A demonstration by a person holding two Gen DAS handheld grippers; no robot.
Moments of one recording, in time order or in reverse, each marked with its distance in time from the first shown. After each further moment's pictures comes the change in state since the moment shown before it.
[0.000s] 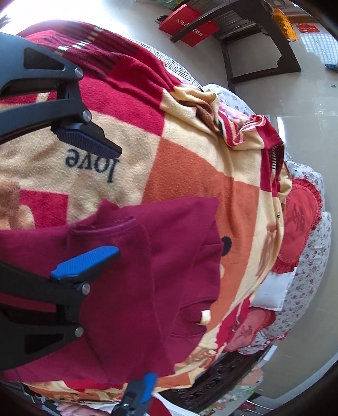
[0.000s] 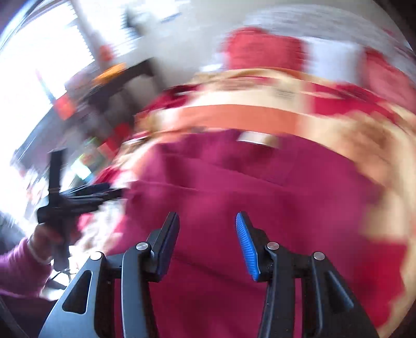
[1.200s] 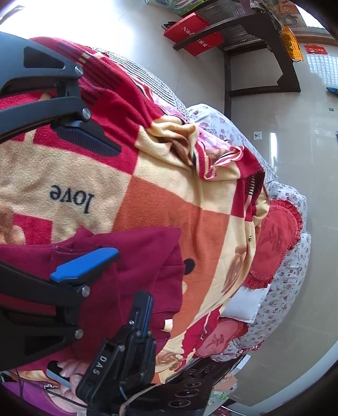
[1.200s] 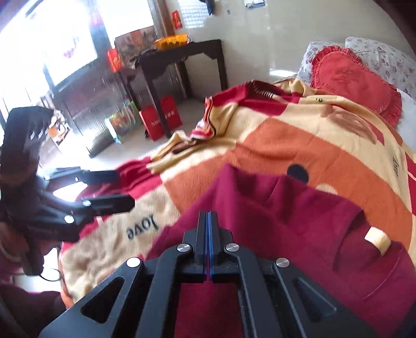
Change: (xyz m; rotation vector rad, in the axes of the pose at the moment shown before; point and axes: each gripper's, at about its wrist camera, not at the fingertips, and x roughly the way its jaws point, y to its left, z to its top) left arm -0.033 0.039 0.024 -0.111 -0.094 -0.003; right arm 0.118 0.082 0.066 -0.302 0.041 0.119
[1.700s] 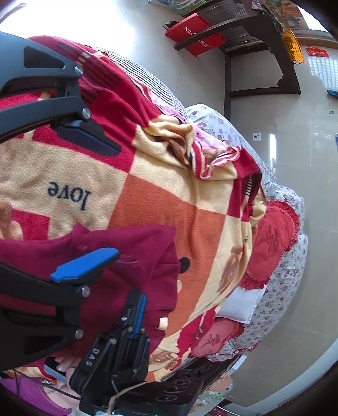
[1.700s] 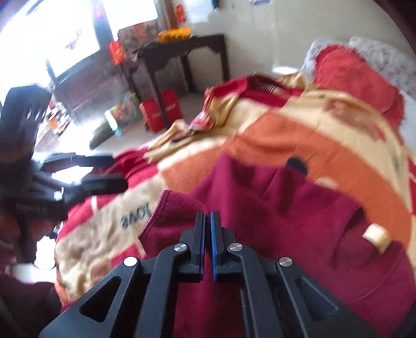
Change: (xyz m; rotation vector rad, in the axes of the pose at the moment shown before) left arm -0.003 -0.003 0.003 -0.020 -0.017 -0.007; right arm 0.002 0.000 -0.005 -0.027 0.014 -0.032
